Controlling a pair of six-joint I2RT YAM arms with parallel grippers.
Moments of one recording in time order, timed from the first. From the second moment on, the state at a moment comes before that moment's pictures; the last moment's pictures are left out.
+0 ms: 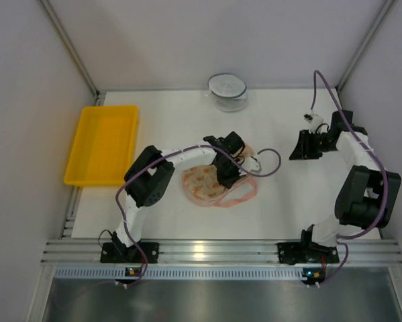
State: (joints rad) left arm -0.85 2.13 1.58 -0.70 0.41 0.48; right arm -0.23 1.55 1.11 -0.78 -0.66 -0.29
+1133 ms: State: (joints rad) left arm -0.82 1.71 1.03 -0.78 0.13 1.97; right arm 0.30 2.20 1.61 -0.68 -0.87 -0.15
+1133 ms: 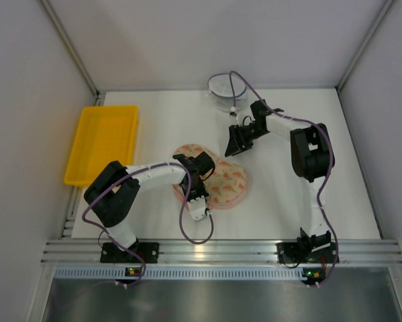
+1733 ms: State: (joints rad) left arm -0.81 1.68 0.98 -0.72 0.14 1.97; right arm 0.41 2.26 1.62 -0.60 -1.00 -0.08
